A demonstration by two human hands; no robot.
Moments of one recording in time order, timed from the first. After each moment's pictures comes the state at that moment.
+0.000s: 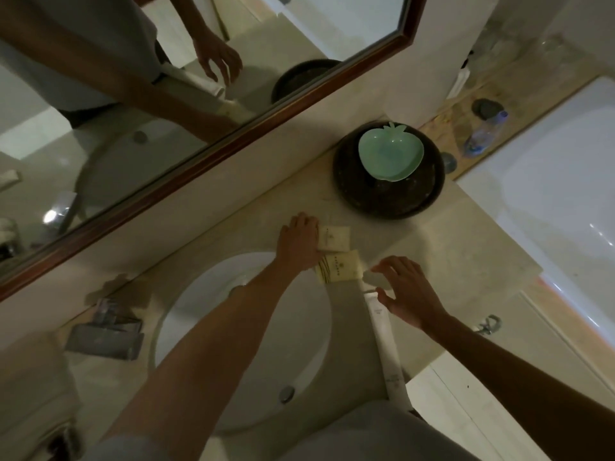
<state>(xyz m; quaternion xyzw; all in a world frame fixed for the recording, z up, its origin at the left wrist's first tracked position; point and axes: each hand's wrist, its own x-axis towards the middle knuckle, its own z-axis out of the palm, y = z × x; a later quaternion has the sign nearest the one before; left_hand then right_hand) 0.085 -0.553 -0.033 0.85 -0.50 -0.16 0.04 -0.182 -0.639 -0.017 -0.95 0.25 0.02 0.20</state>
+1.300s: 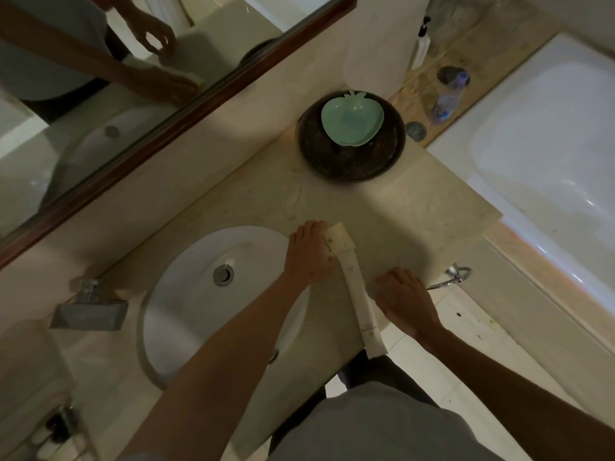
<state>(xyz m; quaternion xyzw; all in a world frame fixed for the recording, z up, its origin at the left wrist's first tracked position) -0.041 -0.519 -0.038 0.83 -0.51 -0.20 0.09 -0.287 -0.573 -0.025 -0.90 0.37 0.05 0.23</state>
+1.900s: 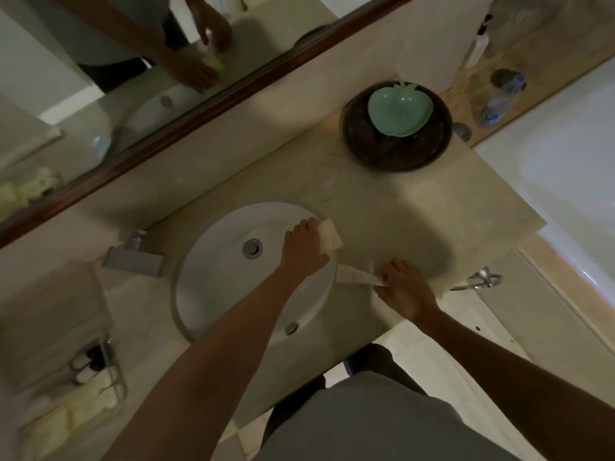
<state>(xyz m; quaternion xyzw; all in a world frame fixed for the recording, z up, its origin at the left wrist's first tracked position) -0.013 -0.443 -0.010 0.87 -0.46 -0.17 0.01 -0.248 -0.556 -0.041 -0.93 0.28 0.08 0.21</state>
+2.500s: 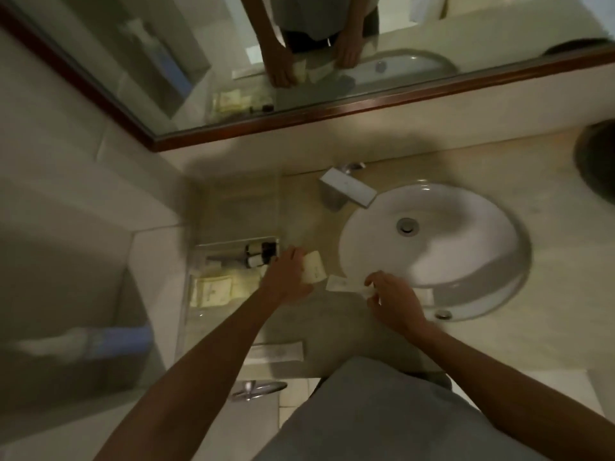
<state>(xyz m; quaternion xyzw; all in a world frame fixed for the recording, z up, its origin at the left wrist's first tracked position) 0.068 -0.003 0.020 0.94 -0.25 -0.21 0.07 -0.068 -0.235 -0.005 -0.95 0.05 0.07 0.30</state>
